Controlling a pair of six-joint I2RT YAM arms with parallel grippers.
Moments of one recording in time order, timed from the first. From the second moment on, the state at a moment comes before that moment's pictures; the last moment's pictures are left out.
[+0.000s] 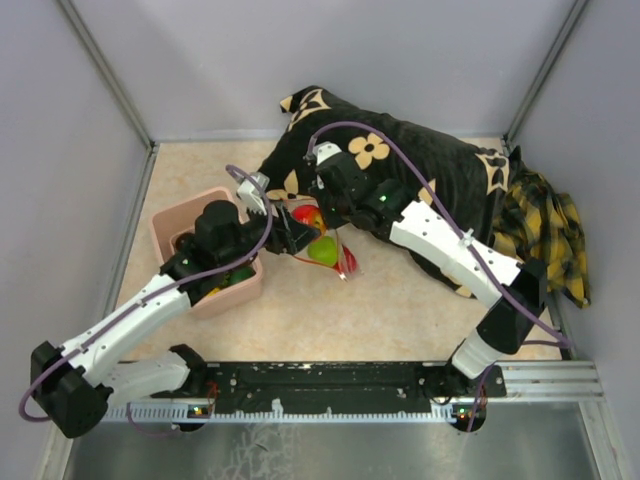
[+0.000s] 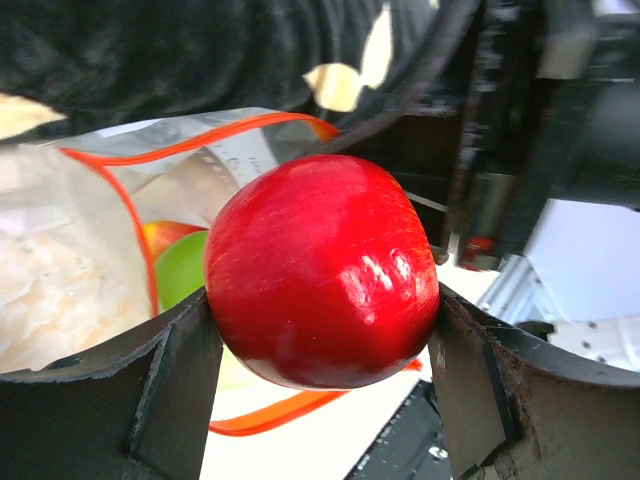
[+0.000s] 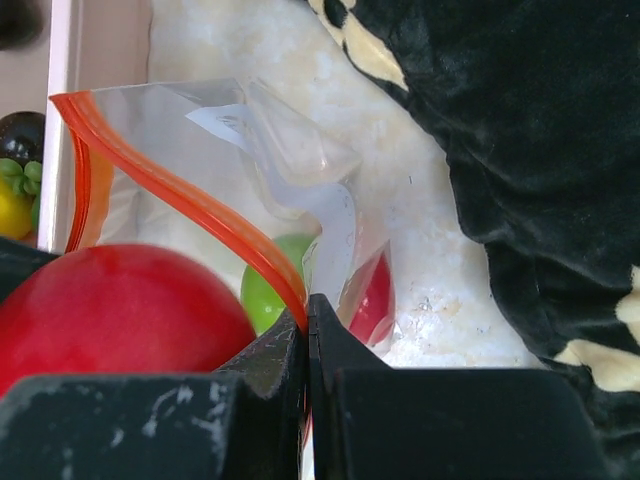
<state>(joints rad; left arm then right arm) -0.67 1.03 0.85 0.00 0.22 -0.59 0.85 1.58 1.61 -0.75 0.21 0.23</state>
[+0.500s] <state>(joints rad) -0.71 1.20 0.92 -0.17 -0.06 -0.57 0.85 1.58 1.60 -0.75 0.17 0.24</state>
